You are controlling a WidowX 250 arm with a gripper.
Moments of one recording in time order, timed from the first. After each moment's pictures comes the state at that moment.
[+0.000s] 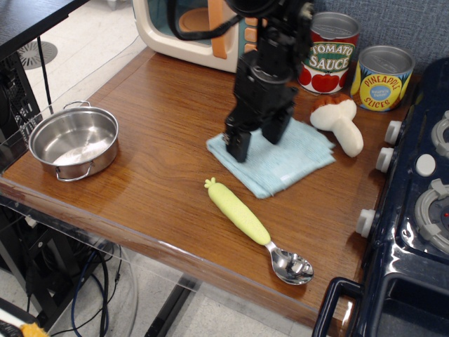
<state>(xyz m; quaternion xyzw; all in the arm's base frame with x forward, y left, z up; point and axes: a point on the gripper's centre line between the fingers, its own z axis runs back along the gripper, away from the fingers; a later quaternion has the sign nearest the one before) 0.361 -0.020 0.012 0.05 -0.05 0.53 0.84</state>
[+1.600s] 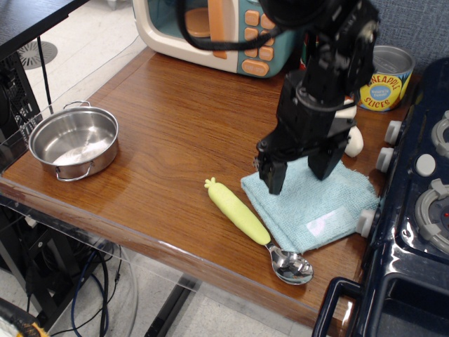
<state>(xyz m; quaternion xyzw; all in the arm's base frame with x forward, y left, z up) 0.325 -0.074 0.042 0.03 -0.07 0.44 0.90</state>
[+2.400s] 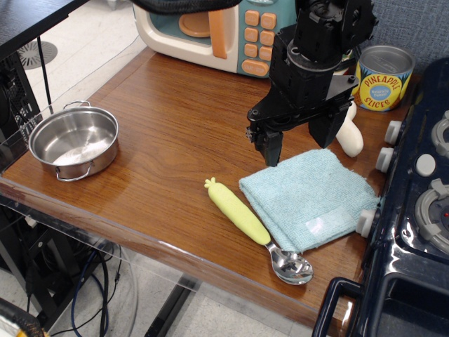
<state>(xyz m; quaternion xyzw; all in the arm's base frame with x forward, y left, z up) 0.319 -0.069 0.085 0.00 -0.12 0.44 0.89</state>
